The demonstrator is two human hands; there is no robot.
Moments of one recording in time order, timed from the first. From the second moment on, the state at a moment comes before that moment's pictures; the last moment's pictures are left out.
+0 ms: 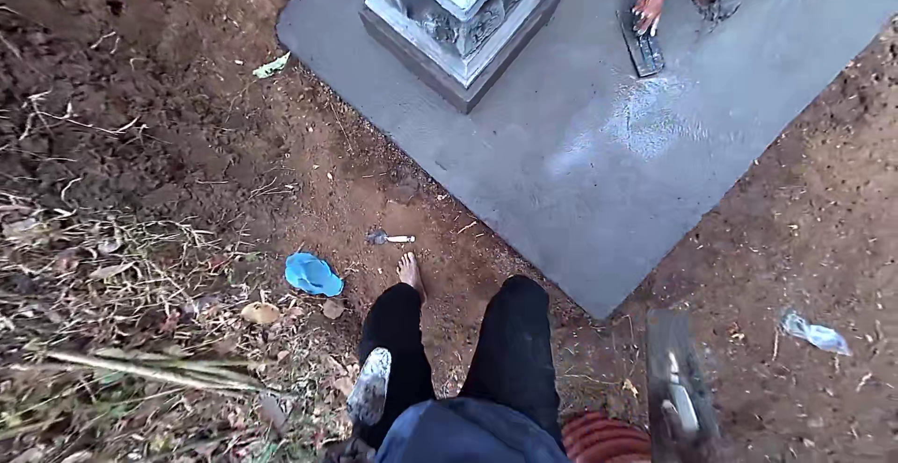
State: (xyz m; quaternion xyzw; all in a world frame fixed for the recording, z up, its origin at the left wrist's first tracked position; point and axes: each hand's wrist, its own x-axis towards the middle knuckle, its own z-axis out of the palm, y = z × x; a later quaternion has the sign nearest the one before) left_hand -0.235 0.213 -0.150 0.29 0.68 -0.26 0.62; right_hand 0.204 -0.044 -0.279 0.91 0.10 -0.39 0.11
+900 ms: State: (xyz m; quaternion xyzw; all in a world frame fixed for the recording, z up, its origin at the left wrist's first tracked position) left_hand -0.124 0.577 -0.669 0.31 0.52 0.57 0.56; right_hand 0.044 0.463 -0.799 0.74 0.54 -0.39 0.14
